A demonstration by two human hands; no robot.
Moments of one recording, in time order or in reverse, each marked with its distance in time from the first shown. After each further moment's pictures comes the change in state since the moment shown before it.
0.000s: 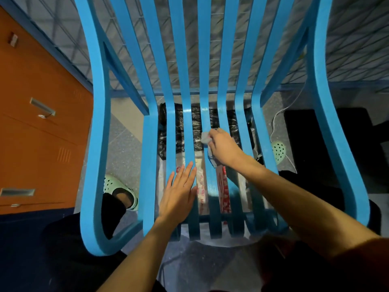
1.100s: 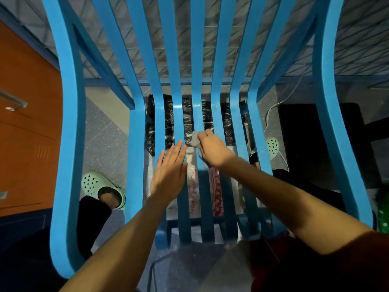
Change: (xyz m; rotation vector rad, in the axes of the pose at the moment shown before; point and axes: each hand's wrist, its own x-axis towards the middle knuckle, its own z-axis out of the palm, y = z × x) left_hand 0.069 -0.013 -0.005 -0.050 0.145 -0.019; right_hand 0.014 0.002 0.014 -0.069 -0.136 0.012
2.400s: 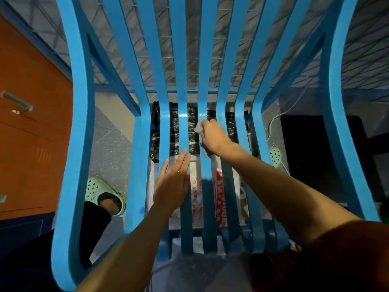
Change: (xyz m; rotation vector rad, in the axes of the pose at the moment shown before) left_hand 0.004 -0.001 0.003 0.093 -0.044 -0.043; right_hand 0.061 -0.002 -0.021 0.022 0.060 0.125
